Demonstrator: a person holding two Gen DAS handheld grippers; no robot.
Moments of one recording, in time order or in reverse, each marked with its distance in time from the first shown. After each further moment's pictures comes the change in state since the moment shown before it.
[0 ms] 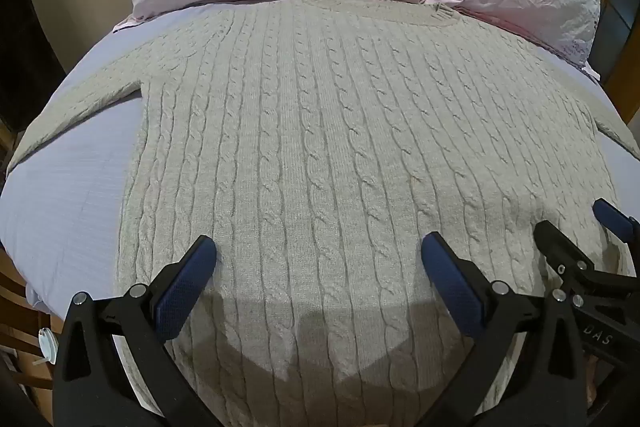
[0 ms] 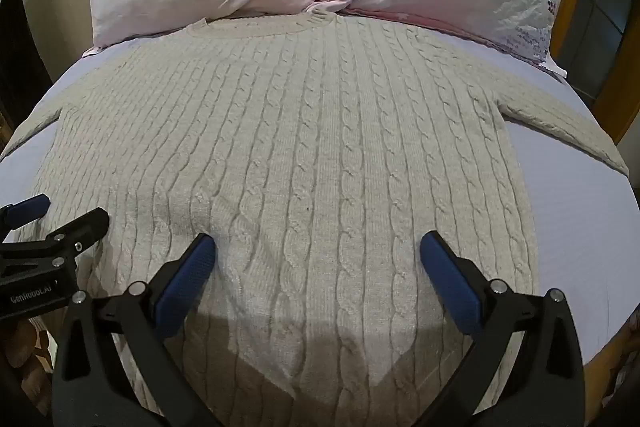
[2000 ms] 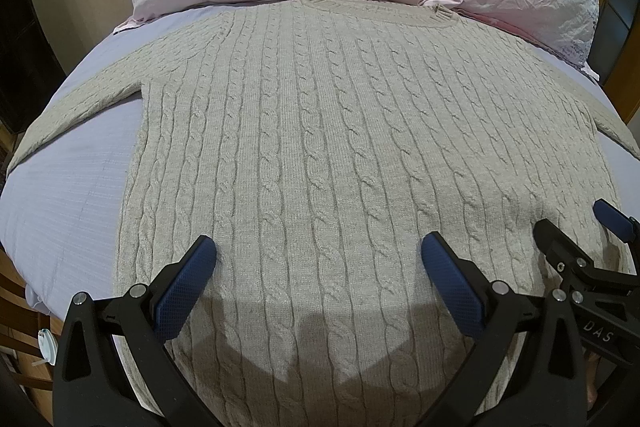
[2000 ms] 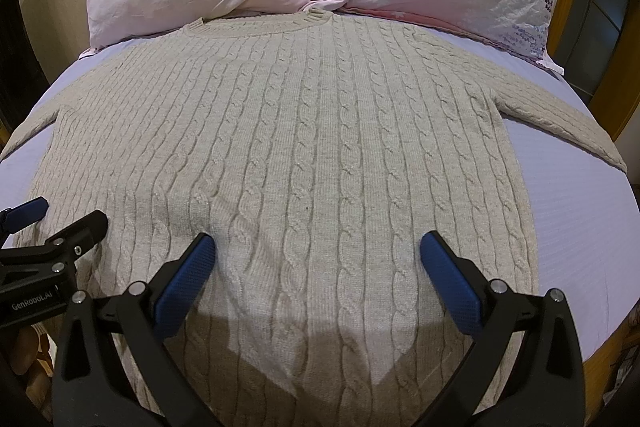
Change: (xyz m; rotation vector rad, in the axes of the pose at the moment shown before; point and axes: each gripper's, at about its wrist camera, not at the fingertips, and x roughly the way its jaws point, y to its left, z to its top) left arm 0.000 0.000 0.000 0.001 -0.010 0.001; right arm 0.000 -0.003 -0.001 0.000 0.003 -0.001
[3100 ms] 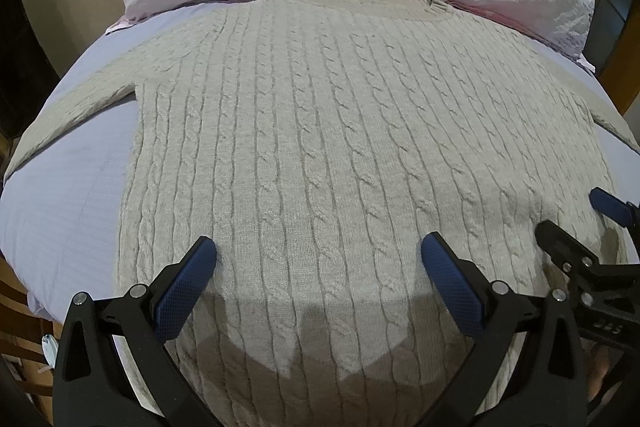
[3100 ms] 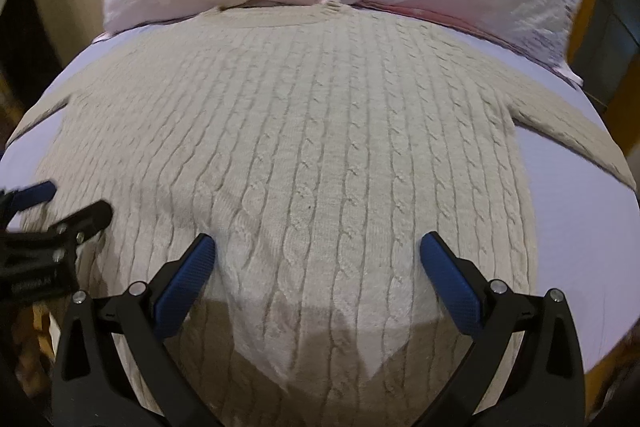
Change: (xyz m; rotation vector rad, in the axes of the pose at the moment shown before) left arm 0.002 0.000 0.006 0.029 0.024 -0.022; right arm 0.005 -0.002 0.000 -0.080 0.034 0.071
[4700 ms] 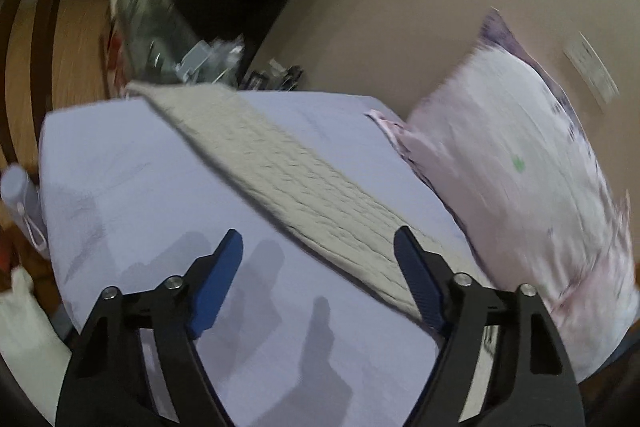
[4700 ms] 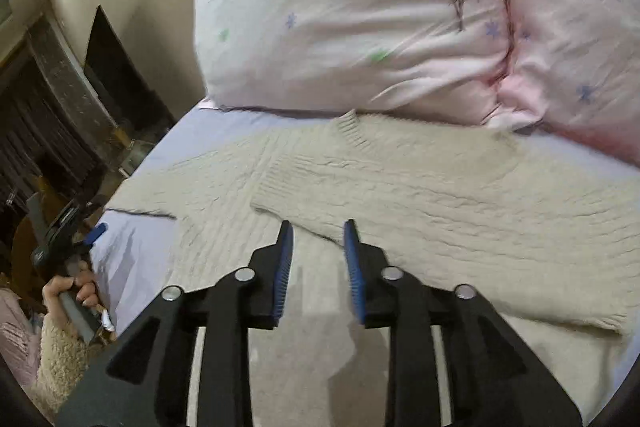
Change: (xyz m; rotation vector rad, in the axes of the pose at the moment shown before) left arm -0.023 0.337 -0.006 -0.953 -0.439 0.013; right arm 0.034 0.065 0.134 -0.047 -0.097 0.465
